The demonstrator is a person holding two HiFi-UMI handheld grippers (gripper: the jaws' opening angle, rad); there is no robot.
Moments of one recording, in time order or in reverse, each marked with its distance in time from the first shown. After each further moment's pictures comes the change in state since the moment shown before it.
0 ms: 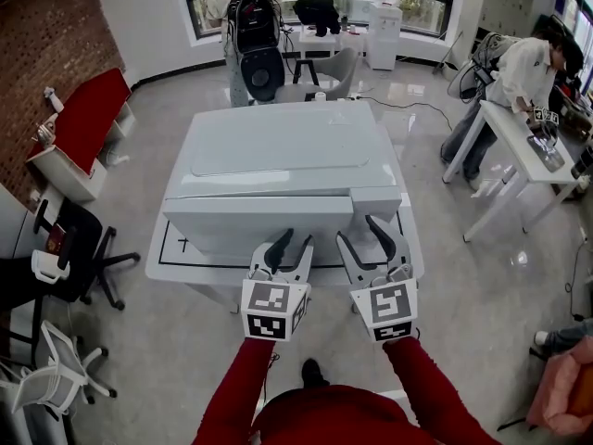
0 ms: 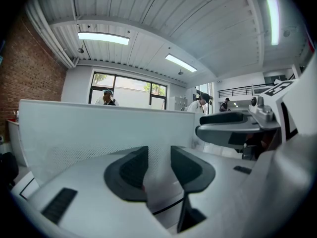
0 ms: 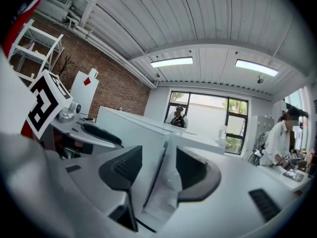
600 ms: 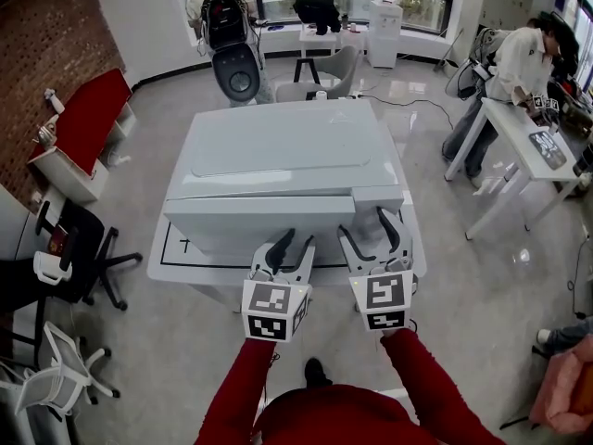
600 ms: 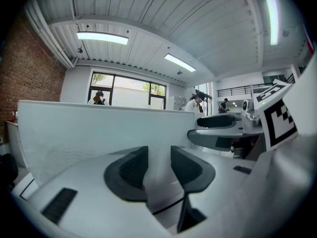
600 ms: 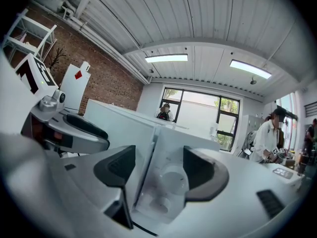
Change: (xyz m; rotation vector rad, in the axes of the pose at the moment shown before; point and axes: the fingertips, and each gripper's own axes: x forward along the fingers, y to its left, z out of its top) left arm -0.002 -0.001 0.002 0.007 0.004 -0.010; right arm 0.013 -0.018 -0.011 0.001 0.051 -0.100
